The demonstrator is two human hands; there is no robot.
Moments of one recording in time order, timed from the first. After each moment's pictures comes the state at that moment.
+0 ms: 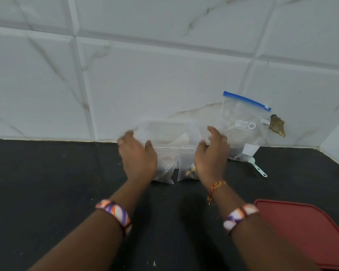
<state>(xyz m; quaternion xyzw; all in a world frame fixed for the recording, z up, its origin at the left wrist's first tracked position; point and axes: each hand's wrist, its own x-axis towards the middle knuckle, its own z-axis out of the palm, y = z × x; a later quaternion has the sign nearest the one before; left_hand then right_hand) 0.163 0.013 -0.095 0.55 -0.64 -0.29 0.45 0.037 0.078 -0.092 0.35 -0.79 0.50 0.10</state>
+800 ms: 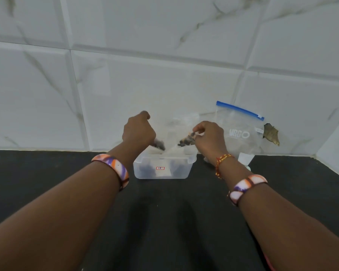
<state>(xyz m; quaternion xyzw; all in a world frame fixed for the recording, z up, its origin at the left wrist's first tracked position) 0.141 -0.031 -0.027 0.53 -0.76 -0.26 0.28 0.003 0.068 -0.031 0.42 -0.80 0.43 -0.02</state>
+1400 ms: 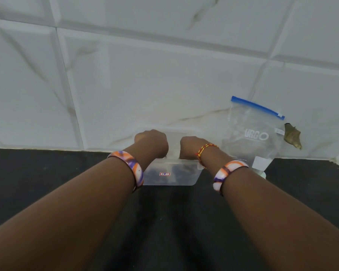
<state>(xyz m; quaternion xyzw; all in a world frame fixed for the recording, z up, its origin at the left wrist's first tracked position) 0.103 -0.052 -0.051 0.47 -0.88 -0.03 -0.06 0.004 -0.014 -0.063 0.55 -0.83 -0.01 -0.09</state>
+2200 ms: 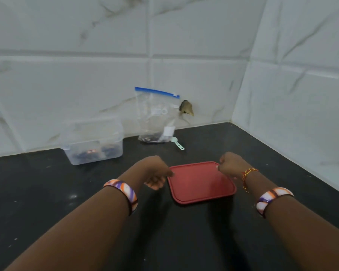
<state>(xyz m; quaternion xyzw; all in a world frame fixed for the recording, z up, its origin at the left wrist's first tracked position) 0.034 0.178 -0.073 0.41 -0.78 -0.46 -0.14 -0.126 0.333 -0.077 0.31 -0.94 0.12 -0.12</state>
